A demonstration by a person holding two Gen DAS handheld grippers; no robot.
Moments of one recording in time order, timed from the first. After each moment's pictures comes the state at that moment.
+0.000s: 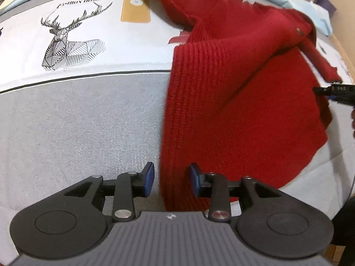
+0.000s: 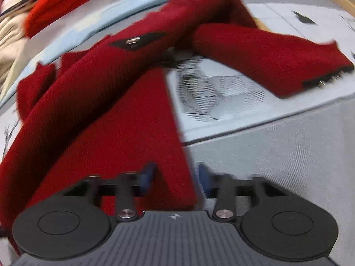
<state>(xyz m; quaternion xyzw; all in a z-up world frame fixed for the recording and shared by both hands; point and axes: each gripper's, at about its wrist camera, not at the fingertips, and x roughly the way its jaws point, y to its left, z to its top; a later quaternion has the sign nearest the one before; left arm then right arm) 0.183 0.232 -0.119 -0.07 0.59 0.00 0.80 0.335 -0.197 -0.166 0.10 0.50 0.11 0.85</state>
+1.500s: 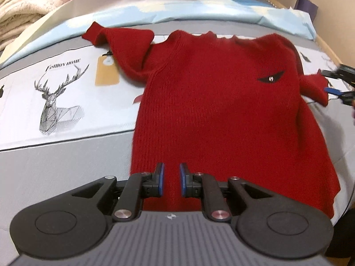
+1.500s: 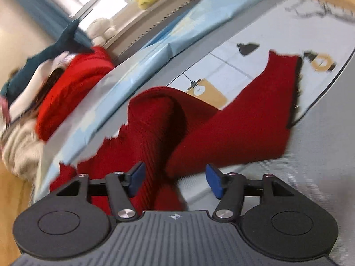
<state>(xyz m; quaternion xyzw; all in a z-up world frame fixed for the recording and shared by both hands) 0.210 0.150 -0.050 -0.01 0.51 0.00 0.86 0.348 -0.331 -0.134 0.34 0.38 0.06 0.86</state>
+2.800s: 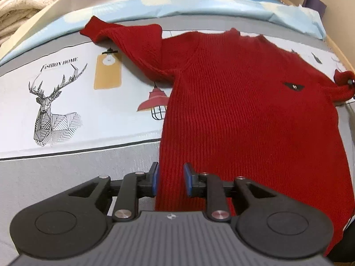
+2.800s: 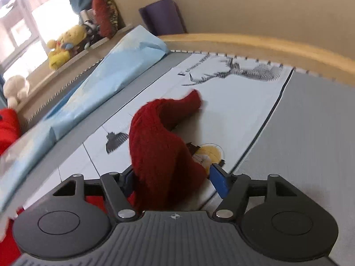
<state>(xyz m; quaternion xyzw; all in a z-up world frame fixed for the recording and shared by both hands) 0.252 0.169 -0.074 -0.01 0.53 0.00 0.85 0.389 -0.512 -0.168 0.29 0.30 -0.18 0.89</state>
